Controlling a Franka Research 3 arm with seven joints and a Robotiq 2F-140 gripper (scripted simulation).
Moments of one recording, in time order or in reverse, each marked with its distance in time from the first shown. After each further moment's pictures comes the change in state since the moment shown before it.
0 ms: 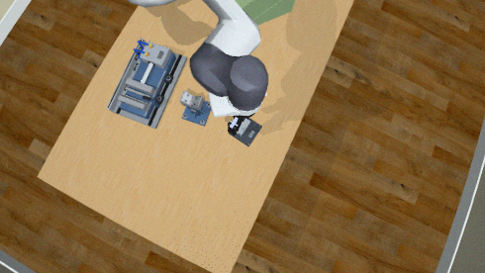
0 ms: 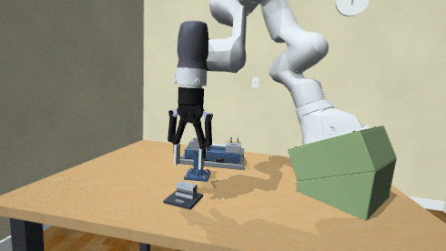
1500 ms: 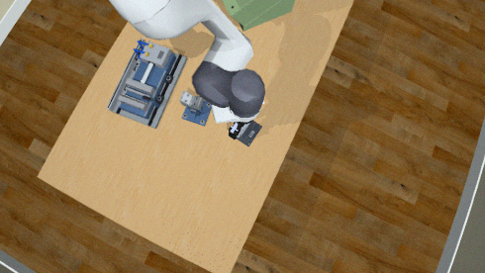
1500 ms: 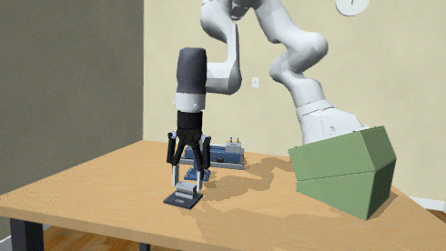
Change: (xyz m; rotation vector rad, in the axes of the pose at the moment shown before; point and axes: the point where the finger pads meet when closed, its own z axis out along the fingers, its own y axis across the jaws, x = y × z) arm -0.003 -0.001 0.069 0.003 -0.006 0.007
